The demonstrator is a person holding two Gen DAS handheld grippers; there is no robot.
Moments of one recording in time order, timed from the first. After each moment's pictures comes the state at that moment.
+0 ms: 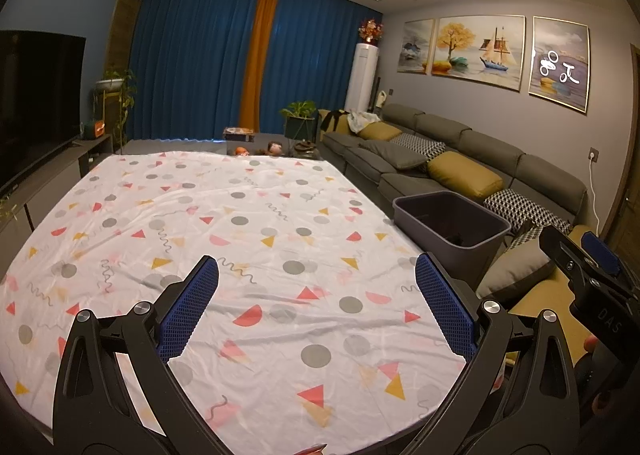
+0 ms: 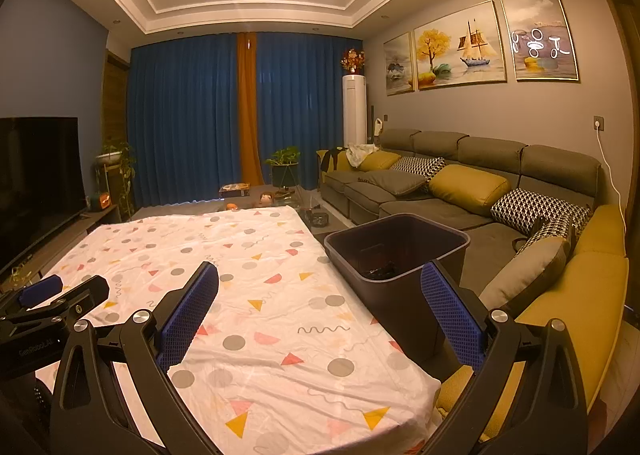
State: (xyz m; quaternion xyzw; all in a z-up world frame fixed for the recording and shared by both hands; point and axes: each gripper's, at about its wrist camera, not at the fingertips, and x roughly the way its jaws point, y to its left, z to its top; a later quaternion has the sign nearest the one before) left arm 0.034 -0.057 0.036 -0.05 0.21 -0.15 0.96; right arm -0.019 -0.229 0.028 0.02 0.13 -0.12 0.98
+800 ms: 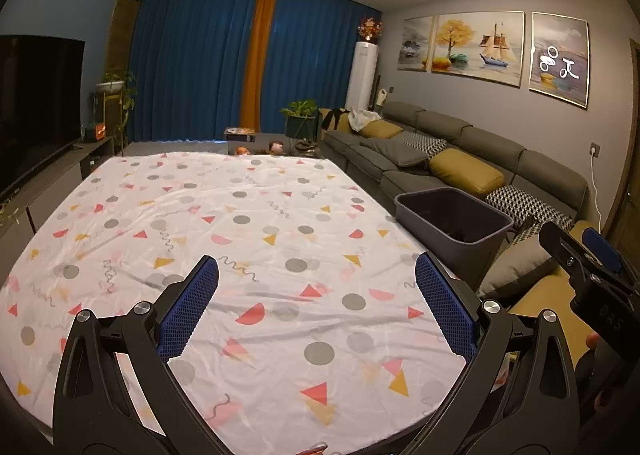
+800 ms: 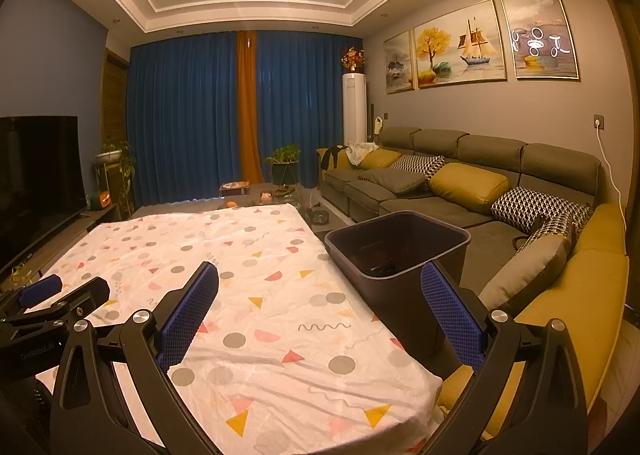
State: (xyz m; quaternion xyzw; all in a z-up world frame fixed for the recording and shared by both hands) left arm 0.031 -0.061 0.030 -0.04 0.21 -0.15 0.96; right arm -0.019 -0.228 0.025 0.02 0.13 -0.12 0.98
